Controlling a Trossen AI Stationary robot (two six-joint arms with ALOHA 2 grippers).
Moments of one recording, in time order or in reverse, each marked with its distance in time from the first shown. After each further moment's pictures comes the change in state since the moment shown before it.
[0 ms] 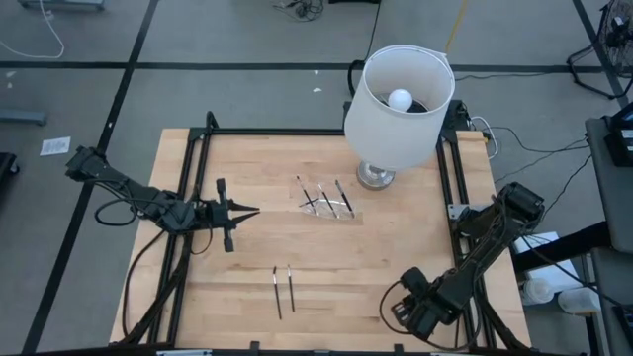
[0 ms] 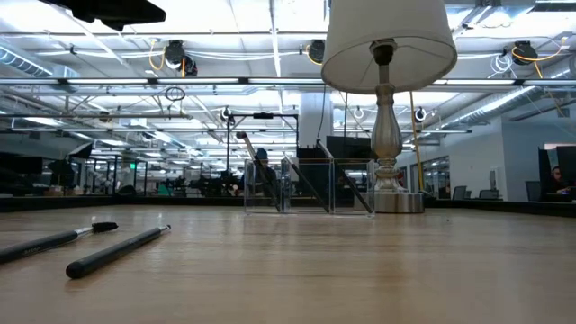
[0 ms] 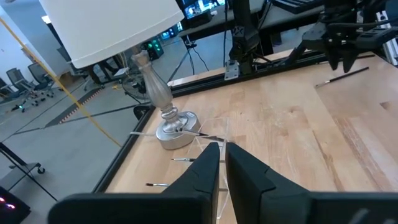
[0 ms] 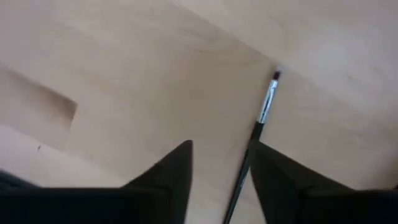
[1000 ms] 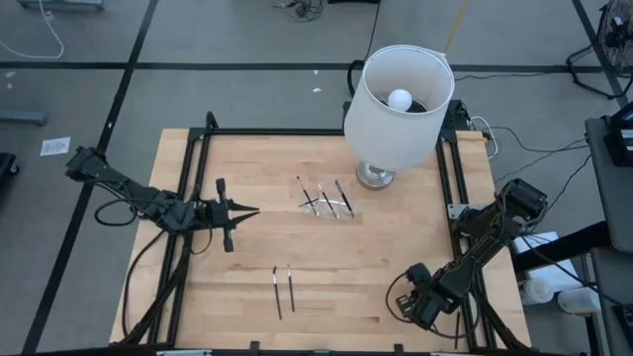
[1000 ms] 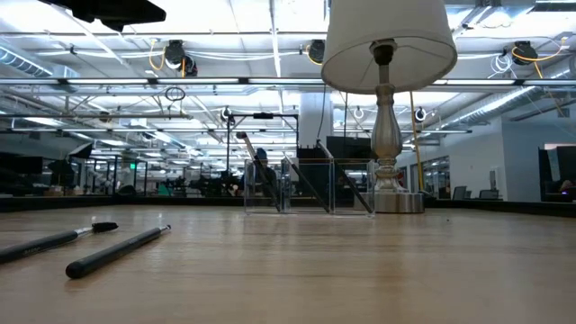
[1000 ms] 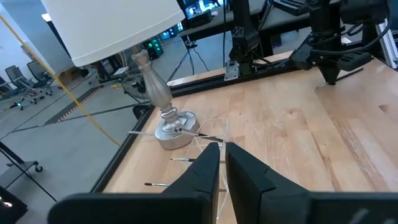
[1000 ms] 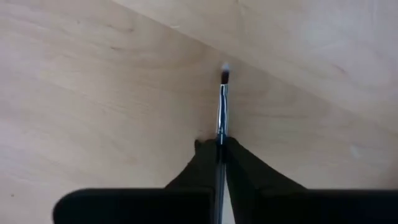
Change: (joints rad) left arm 0.000 0.000 0.000 0.001 0.000 -0.014; right arm 0.014 -0.004 -0.336 0.276 -0.112 0.104
